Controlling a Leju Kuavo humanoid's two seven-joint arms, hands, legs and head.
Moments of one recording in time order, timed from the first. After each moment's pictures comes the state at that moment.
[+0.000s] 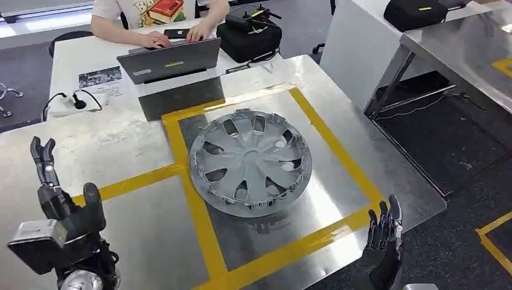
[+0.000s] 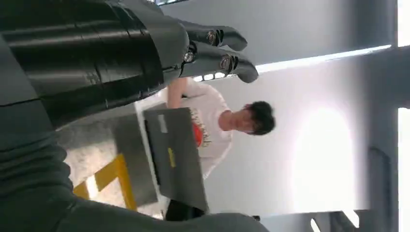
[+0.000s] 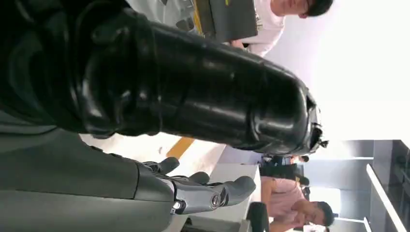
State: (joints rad) left arm 0.11 0.12 -0.57 -2.01 0.05 0.69 -0.38; right arm 0.13 -0.10 0.51 -2.00 0.15 -0.70 -0.33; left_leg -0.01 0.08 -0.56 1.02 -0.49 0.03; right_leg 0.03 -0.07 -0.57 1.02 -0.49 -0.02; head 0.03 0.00
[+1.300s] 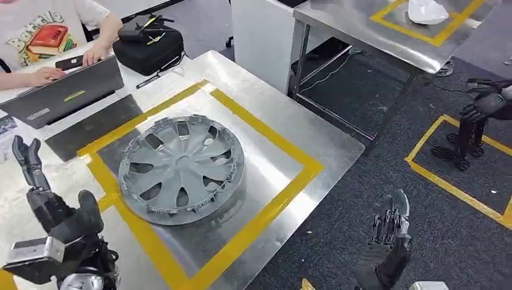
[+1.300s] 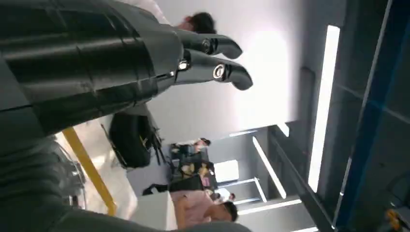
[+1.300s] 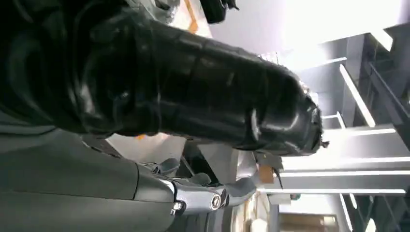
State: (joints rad) left arm 0.10 0.12 -0.56 -2.02 0.04 0.68 -0.49; right arm 0.09 -0.09 0.51 -1.99 0.12 -0.70 -0.35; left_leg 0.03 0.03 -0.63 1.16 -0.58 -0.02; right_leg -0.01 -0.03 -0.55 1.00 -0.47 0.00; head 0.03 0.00
